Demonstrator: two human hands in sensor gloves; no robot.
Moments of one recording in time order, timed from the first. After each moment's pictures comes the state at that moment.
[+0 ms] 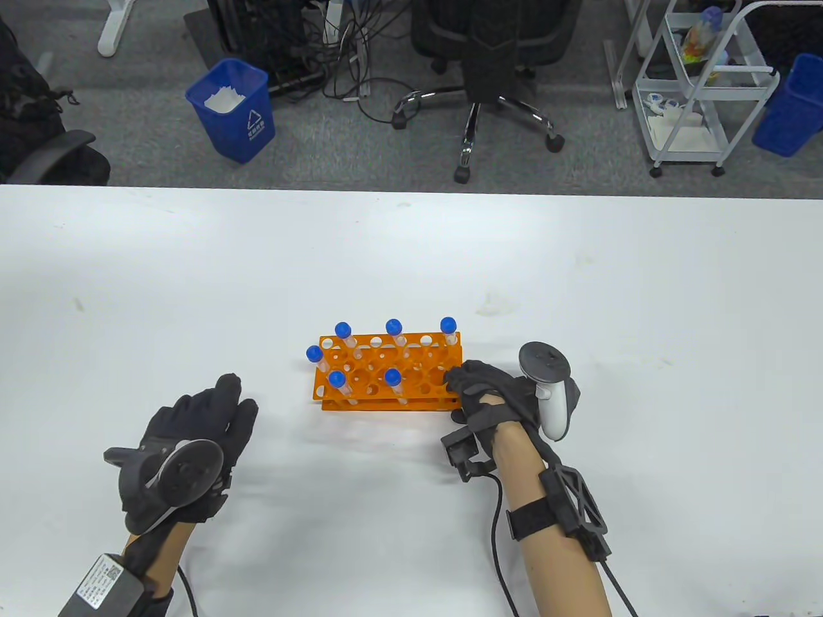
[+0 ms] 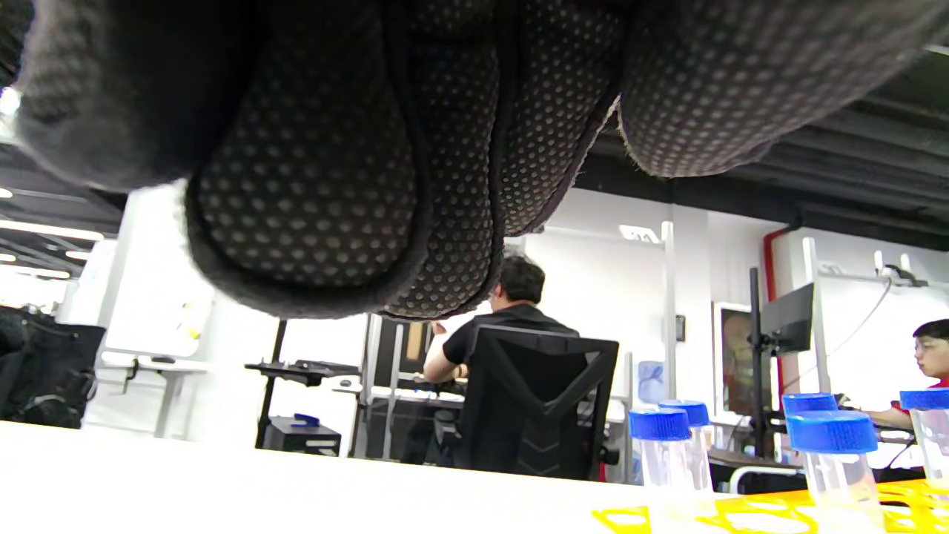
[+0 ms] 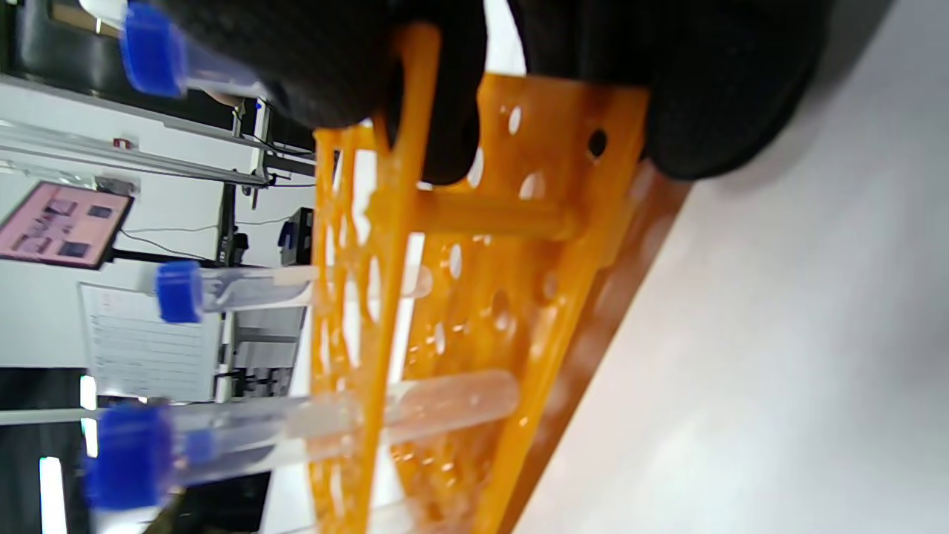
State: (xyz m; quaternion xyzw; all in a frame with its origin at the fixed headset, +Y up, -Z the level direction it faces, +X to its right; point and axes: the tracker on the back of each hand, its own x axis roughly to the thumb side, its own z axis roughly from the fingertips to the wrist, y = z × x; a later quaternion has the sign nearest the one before) left_hand -0.282 -0.653 -0.170 0.23 -0.05 0.06 0.97; right_hand 0.113 -0.753 -0.279 -0.14 0.22 0.78 0.57
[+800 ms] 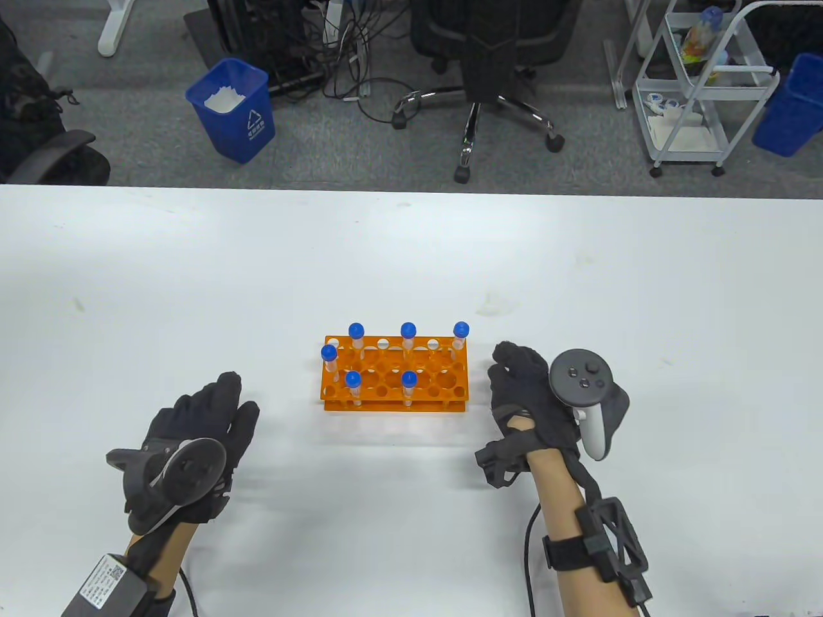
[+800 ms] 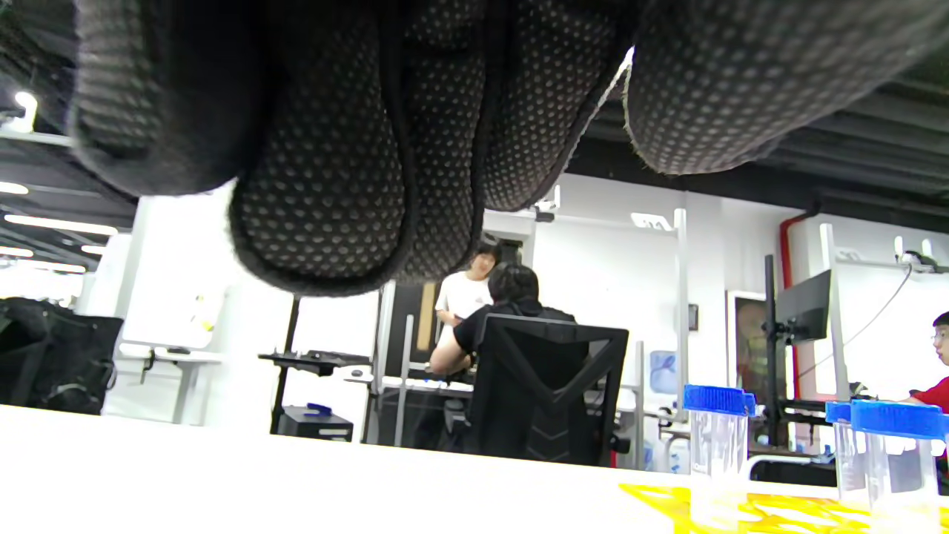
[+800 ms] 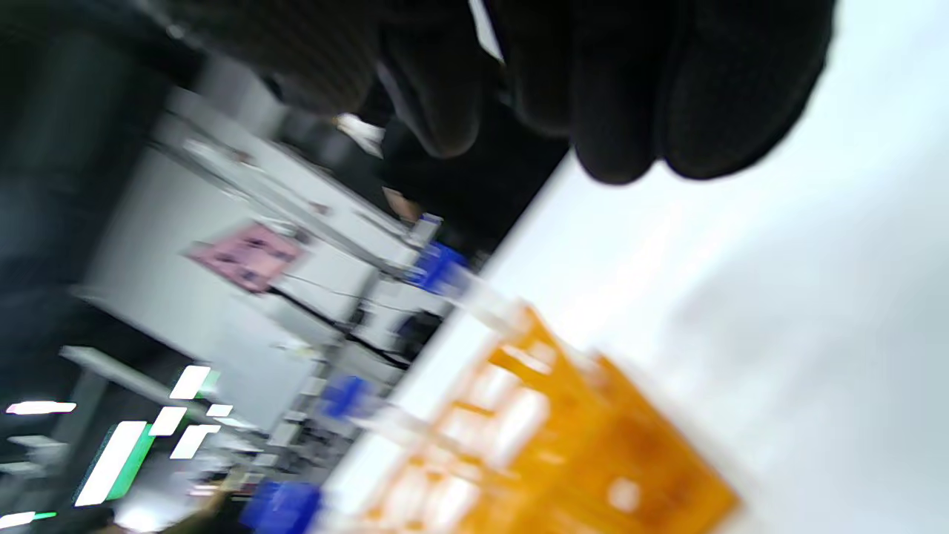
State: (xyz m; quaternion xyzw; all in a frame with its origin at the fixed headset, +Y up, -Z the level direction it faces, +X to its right) left_hand -0.282 -0.653 -0.169 0.23 -0.03 0.06 0.97; right_hand 0.157 -0.678 -0.232 -0.01 -0.02 0.86 0.51
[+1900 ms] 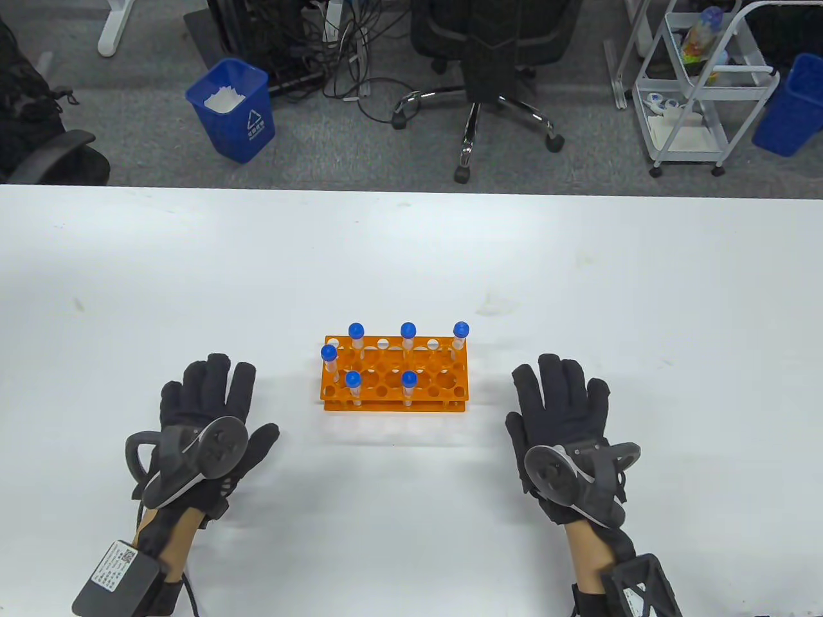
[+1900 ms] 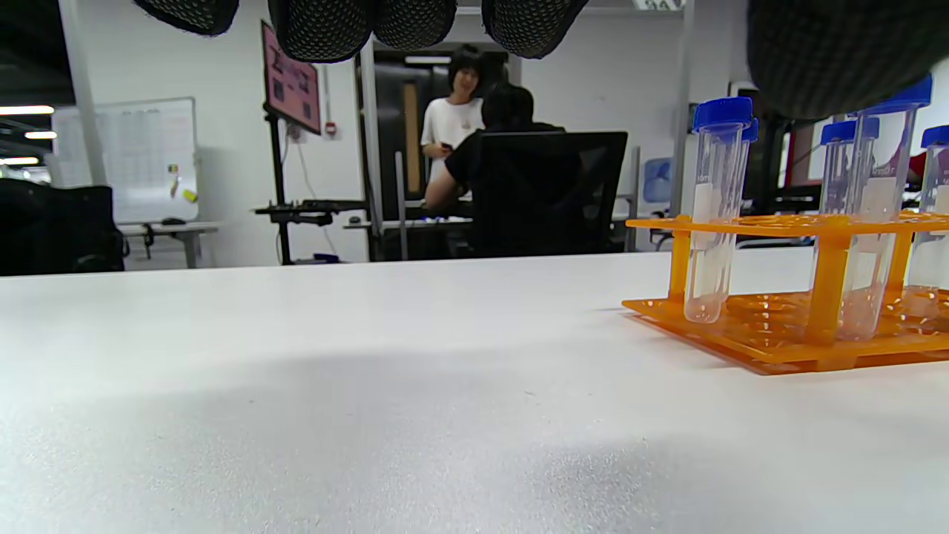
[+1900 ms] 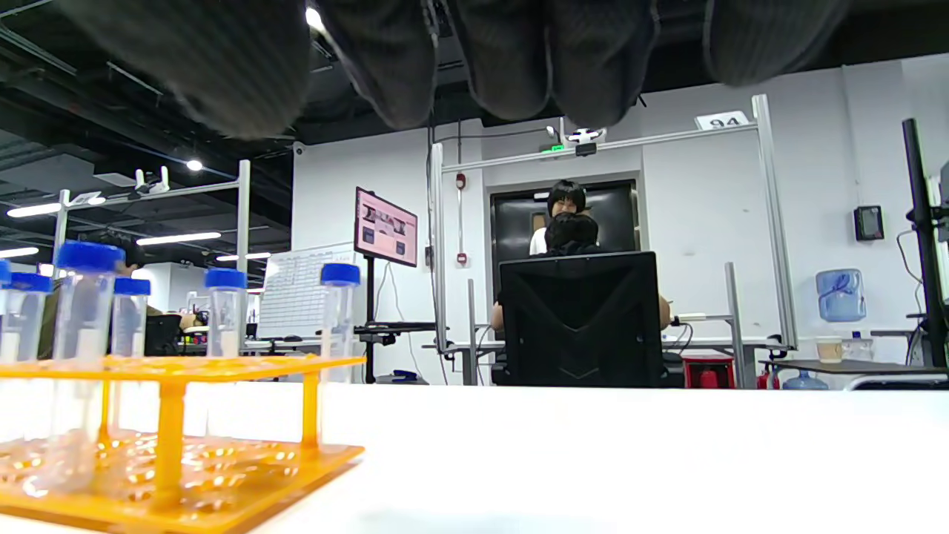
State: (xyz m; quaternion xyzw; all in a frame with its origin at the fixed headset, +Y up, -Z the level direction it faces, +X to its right) left_hand -0.281 -0.694 -0.192 0.04 -0.06 -0.02 1.00; right_hand 0.161 -0.698 -0.184 0.10 -0.20 0.97 0.08
